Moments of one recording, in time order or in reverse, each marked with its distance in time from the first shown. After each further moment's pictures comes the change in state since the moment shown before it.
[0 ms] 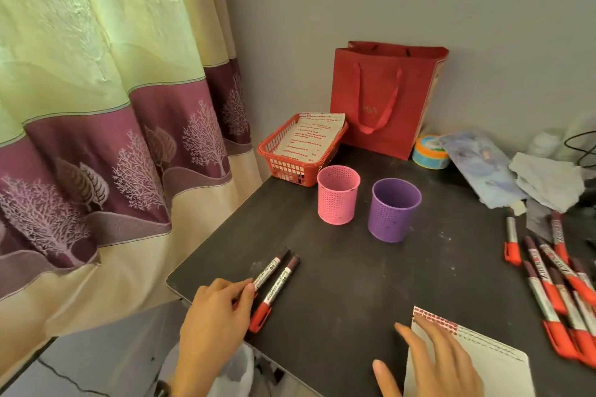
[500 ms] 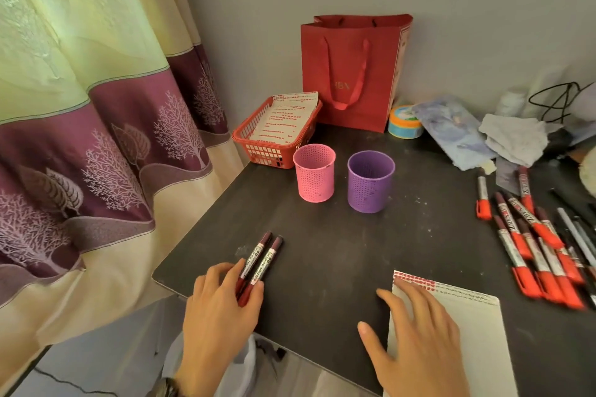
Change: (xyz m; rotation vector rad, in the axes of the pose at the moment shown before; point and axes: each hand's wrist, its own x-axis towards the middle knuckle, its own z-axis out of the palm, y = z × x) left_hand -0.020 0.014 0.013 0.128 0.072 0.085; right_hand -0.014 0.011 0.021 0.180 0.208 0.027
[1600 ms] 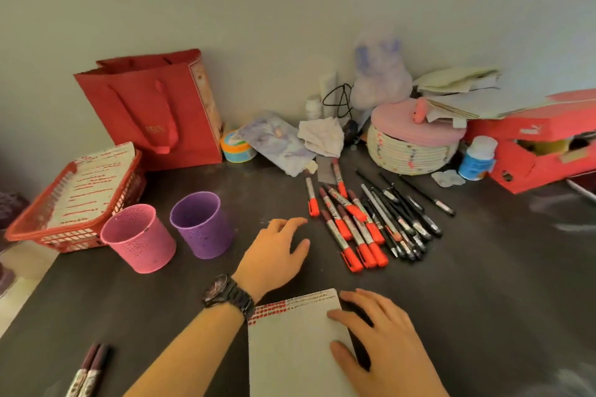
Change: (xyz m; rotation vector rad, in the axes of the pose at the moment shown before) left_hand 0.055 0.294 0.096 -0.088 -0.553 0.886; right_hand -0.022 0.135 -0.029 0.183 0.133 0.035
